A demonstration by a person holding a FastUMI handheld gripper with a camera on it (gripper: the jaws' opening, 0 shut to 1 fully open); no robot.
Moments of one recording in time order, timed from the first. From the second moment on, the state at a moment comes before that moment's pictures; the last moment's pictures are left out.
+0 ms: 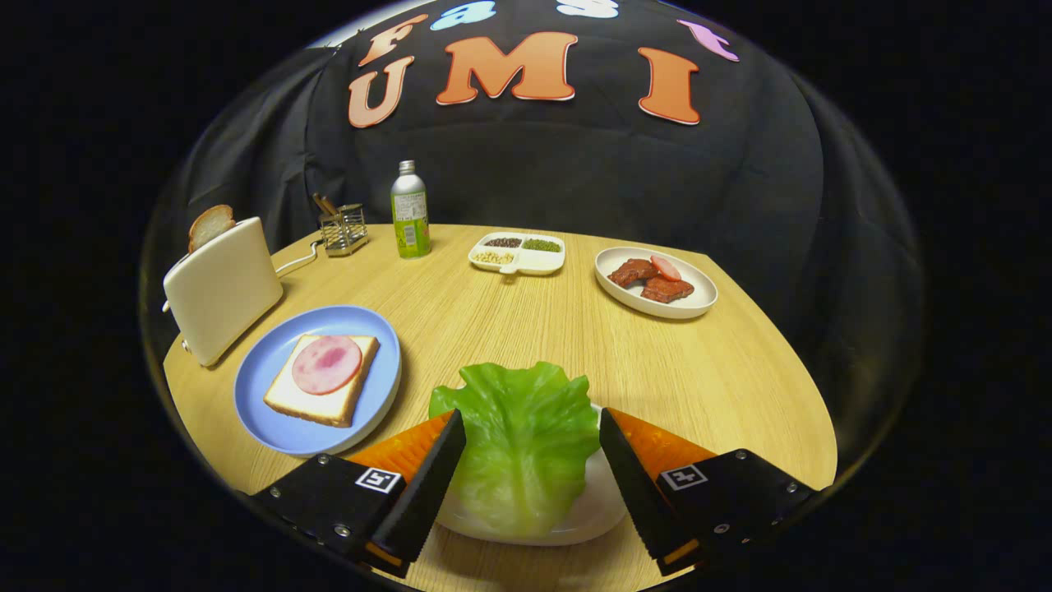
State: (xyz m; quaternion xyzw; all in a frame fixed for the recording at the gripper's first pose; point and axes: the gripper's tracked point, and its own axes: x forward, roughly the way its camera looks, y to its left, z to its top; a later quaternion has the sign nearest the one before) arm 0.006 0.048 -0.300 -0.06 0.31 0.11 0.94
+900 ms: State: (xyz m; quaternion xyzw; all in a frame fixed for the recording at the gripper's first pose) arm 0.001 0.050 -0.328 -0.04 0.35 0.12 0.93
